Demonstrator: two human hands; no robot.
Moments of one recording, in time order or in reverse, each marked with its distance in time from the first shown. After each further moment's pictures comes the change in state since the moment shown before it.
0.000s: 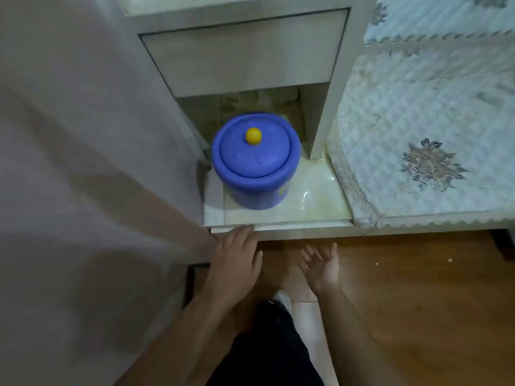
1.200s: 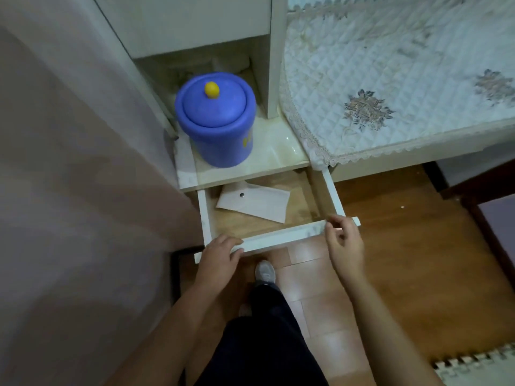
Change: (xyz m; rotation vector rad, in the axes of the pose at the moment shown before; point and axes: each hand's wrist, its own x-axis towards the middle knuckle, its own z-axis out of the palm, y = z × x) left_hand -0.077 0.002 0.040 -0.502 -0.242 -0.114; right_hand -0.146 -0.022 -0.065 -1.152 0.240 -0.824
